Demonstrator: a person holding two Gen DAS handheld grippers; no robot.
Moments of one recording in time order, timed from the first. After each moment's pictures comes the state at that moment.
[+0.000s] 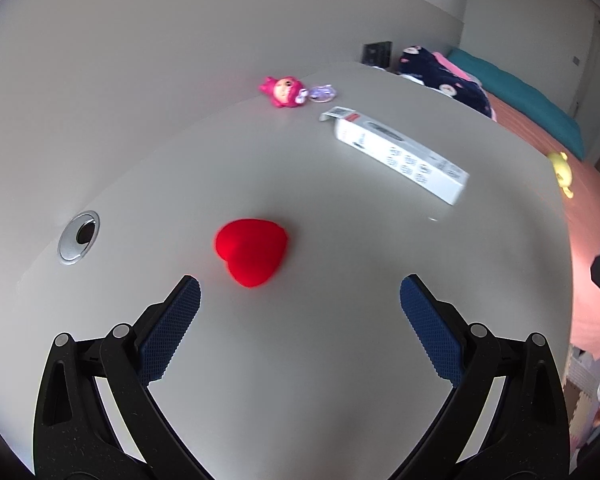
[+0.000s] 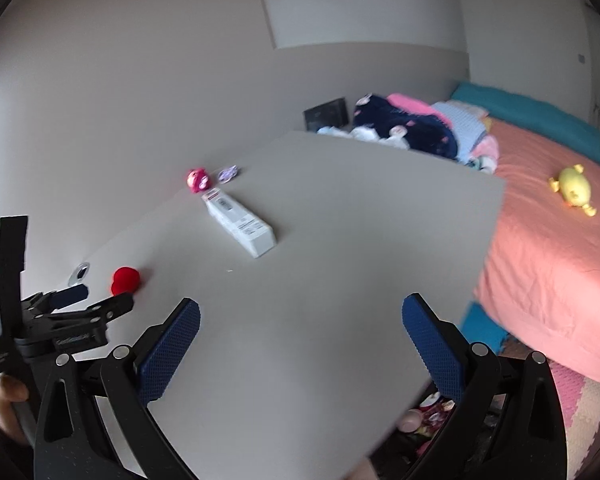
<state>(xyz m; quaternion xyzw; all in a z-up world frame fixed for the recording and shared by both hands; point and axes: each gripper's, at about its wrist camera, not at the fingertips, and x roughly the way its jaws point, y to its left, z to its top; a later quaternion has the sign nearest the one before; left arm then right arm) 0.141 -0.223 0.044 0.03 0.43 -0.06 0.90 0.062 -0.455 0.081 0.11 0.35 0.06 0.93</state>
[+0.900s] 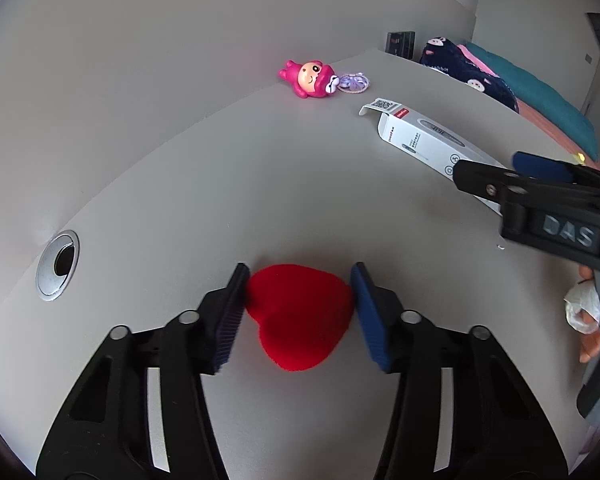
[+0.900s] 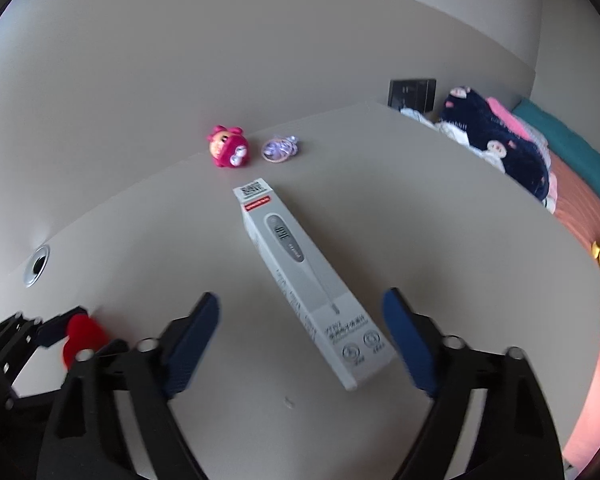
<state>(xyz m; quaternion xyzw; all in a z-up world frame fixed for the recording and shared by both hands) 0.180 -0.207 0.014 0.03 0.44 -0.05 0.90 0.220 -0.354 0.047 -0.01 0.41 0.11 0.90</state>
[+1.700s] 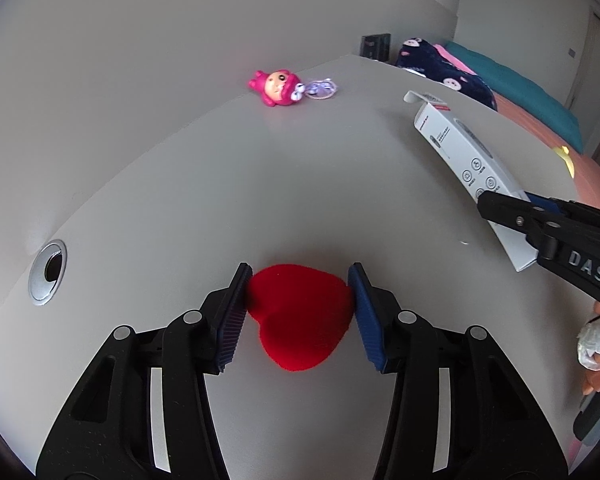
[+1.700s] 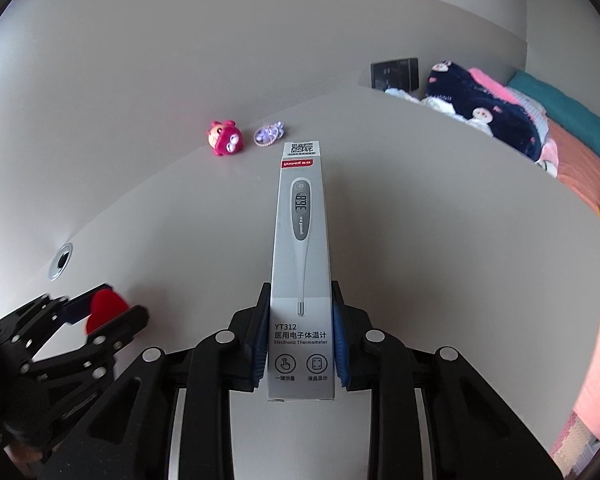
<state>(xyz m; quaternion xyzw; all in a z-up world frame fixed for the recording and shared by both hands) 0.175 -0.230 0.023 0.04 0.43 -0.08 0.90 0.176 -0.385 0.052 0.04 0.42 0.12 0.90</state>
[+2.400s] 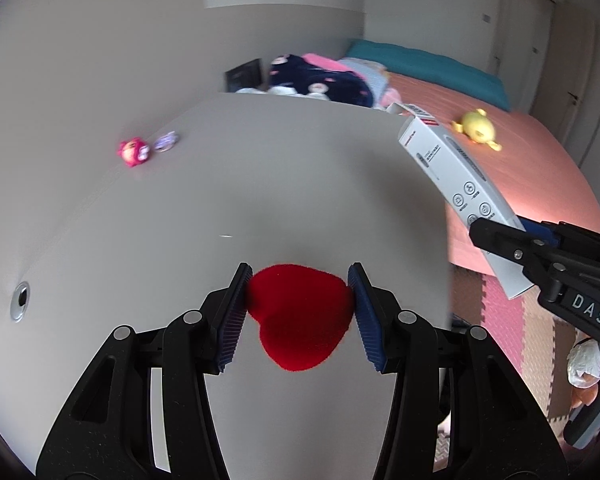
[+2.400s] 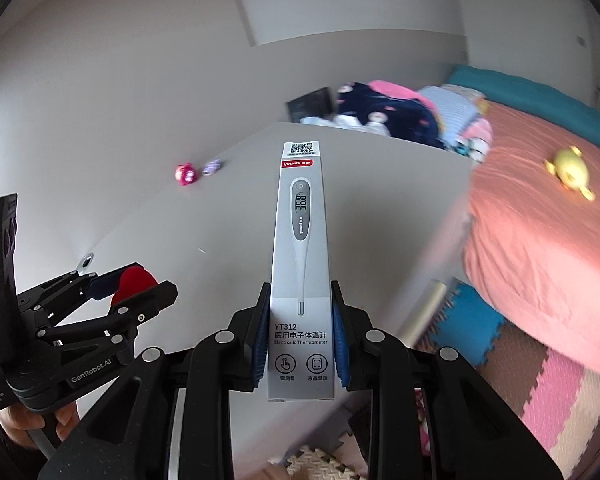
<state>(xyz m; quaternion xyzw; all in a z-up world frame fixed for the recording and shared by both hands) 0.073 -0.375 0.073 0.11 0.39 -0.21 0.89 0.018 -0.533 0.085 0.12 0.36 0.06 0.92</state>
